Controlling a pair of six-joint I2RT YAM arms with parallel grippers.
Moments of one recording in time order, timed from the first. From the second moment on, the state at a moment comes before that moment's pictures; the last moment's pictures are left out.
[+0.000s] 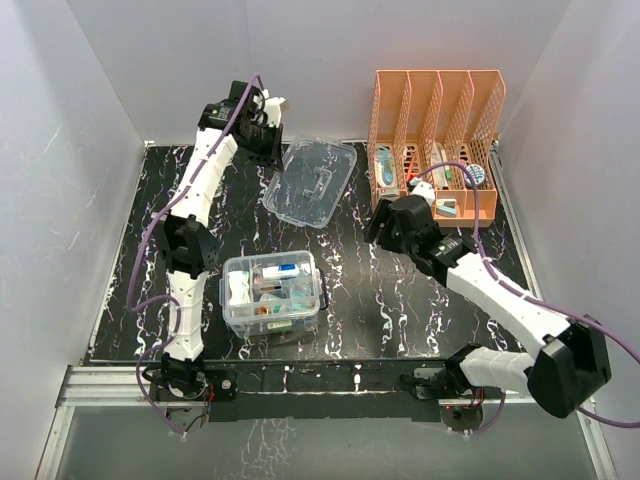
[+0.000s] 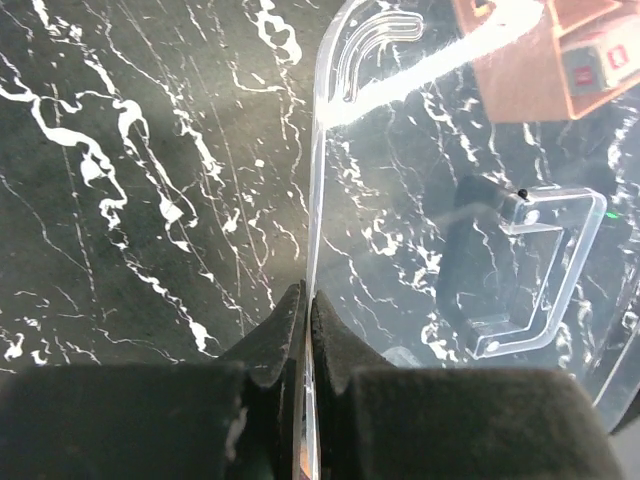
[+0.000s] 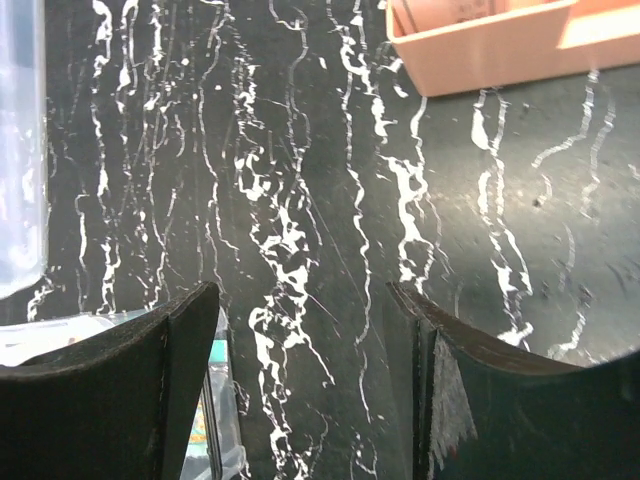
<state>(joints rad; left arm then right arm) -0.30 2.28 2.51 -1.21 0.33 0.00 0.57 1.16 0.90 -0.39 0.26 0.70</state>
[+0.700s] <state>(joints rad) -0.17 2.17 2.43 -1.29 0.75 0.00 0.47 1.46 0.89 0.25 -0.29 0.65</state>
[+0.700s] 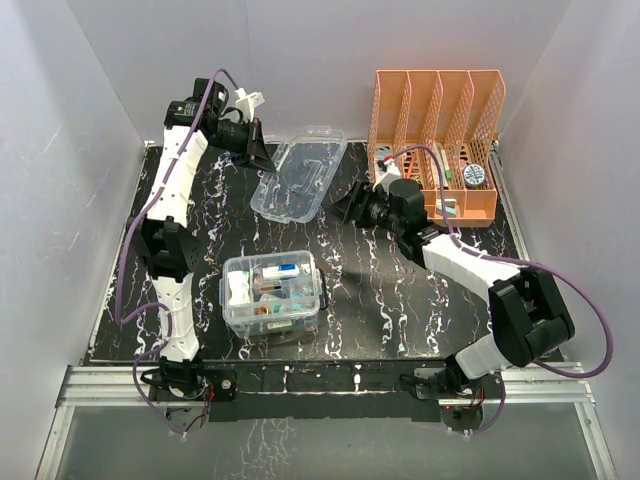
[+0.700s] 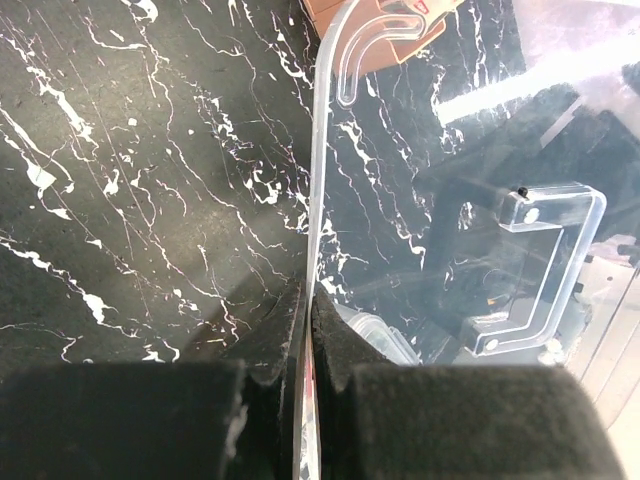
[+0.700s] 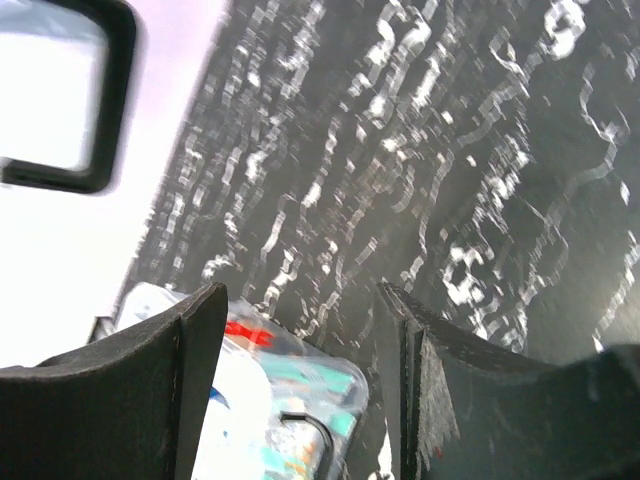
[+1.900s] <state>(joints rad) -0.16 2.15 2.35 -1.29 0.86 -0.02 0.40 1.87 0.92 1.38 -0.68 1.21</state>
